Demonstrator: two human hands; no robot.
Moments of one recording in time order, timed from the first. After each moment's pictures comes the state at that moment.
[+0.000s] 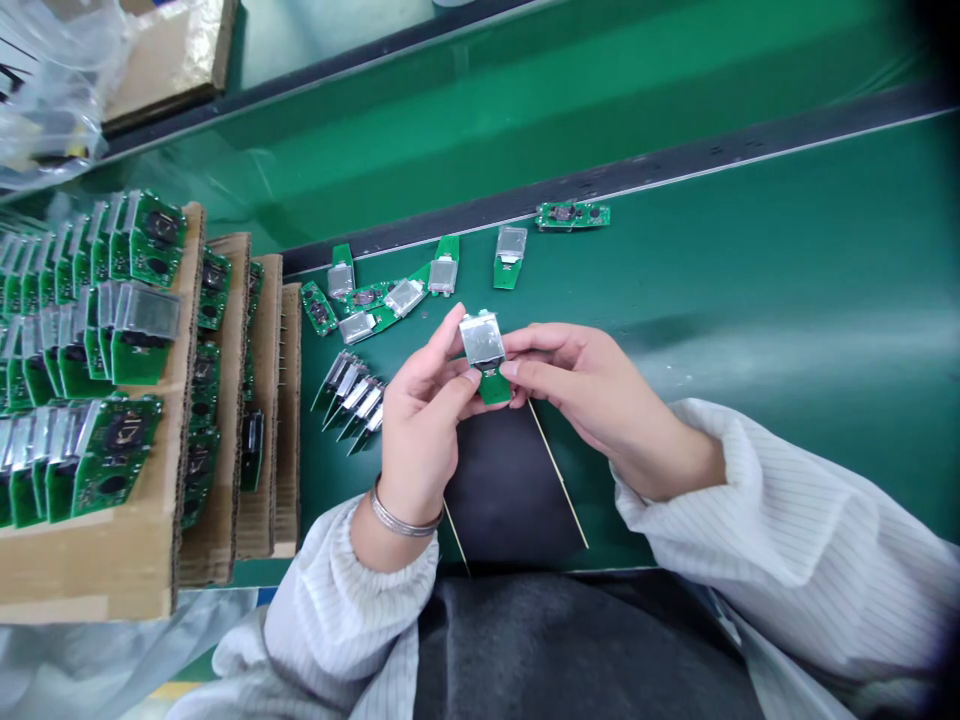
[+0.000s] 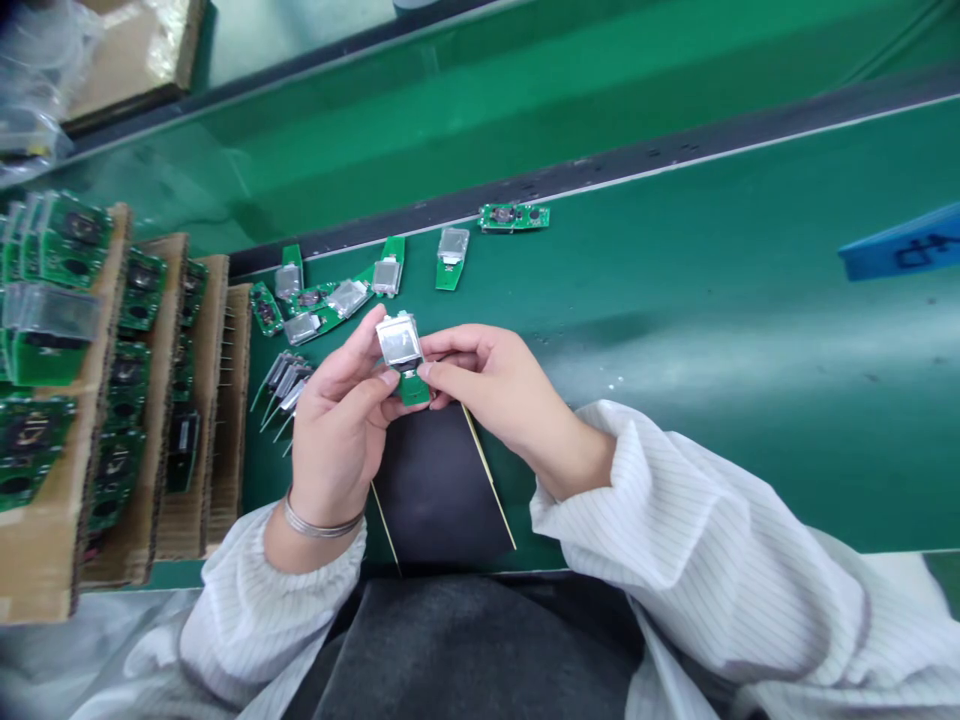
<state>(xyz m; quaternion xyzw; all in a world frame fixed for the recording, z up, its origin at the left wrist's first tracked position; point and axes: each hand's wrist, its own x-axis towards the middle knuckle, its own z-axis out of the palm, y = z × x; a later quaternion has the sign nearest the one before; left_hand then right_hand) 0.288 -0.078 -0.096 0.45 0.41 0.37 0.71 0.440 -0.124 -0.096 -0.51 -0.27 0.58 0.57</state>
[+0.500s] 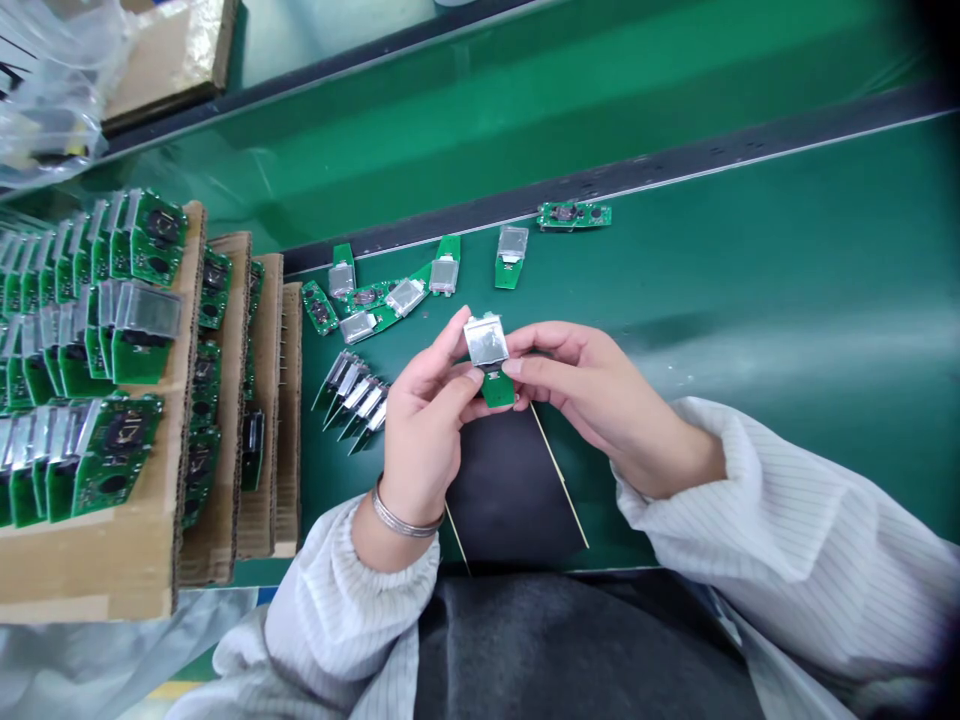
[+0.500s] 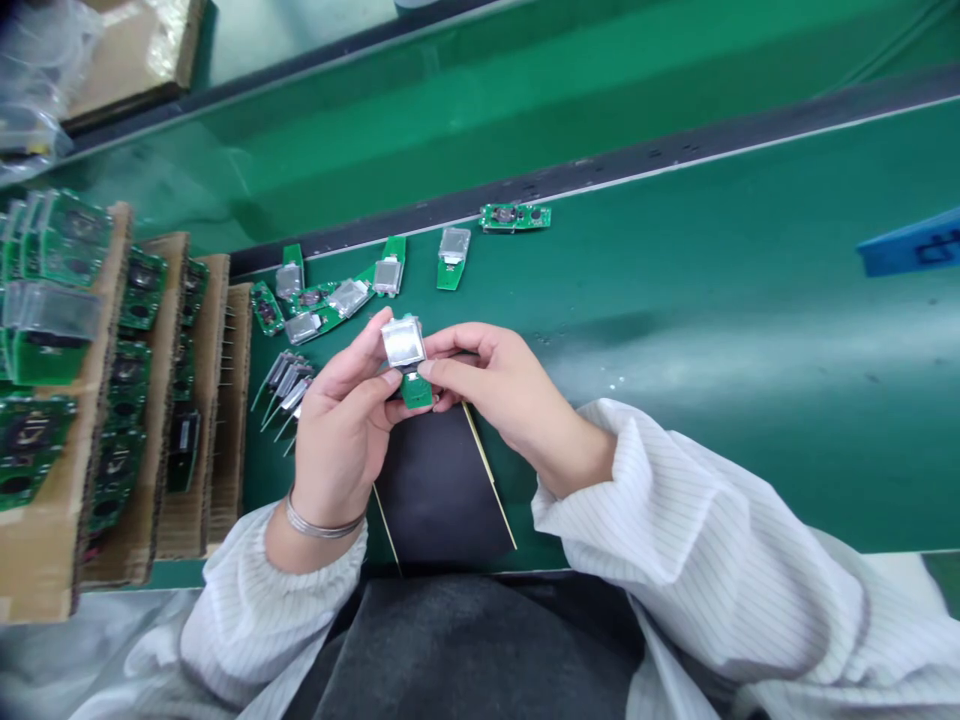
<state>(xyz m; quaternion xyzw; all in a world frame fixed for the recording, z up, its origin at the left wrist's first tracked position) 0.290 -0.077 -0.093 0.43 0.41 0.36 0.72 0.440 -0.123 -0.093 -0.50 -0.23 0.60 0.58</state>
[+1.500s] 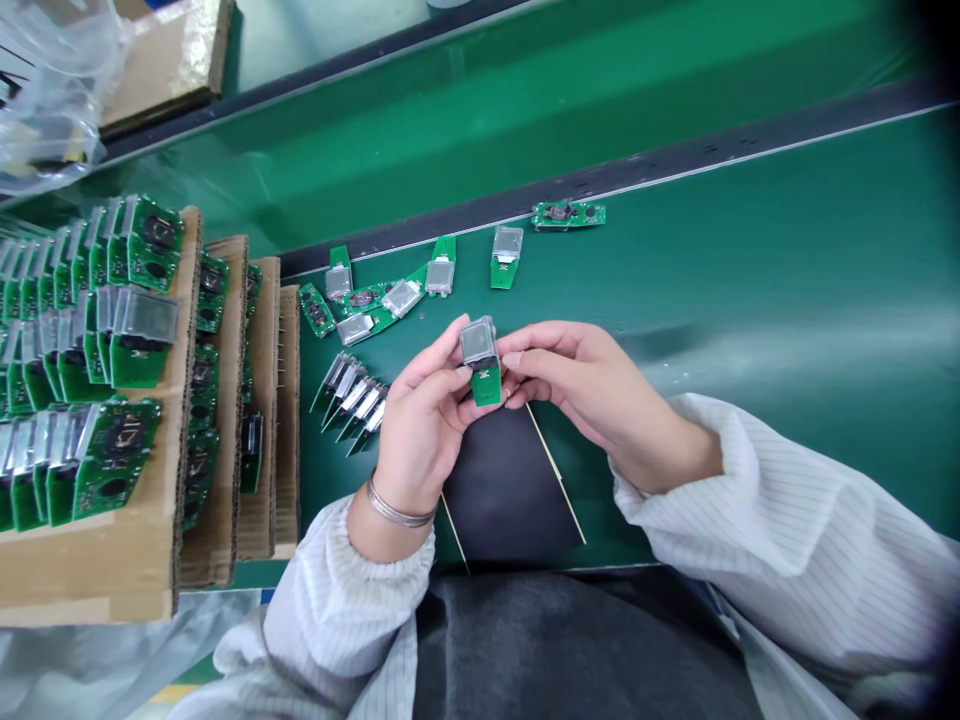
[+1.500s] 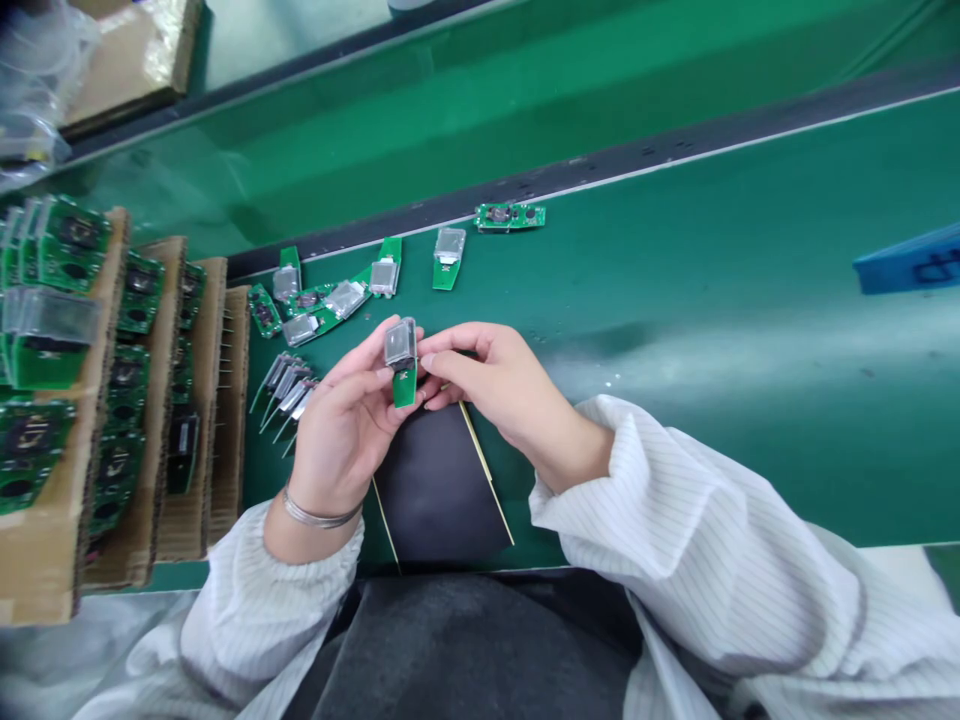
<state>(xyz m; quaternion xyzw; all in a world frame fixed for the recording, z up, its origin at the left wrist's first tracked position) 0.290 -0.069 -0.094 0.32 0.40 0.32 0.80 0.441 -0.122 -0.089 -0.50 -0.20 0.62 0.57</state>
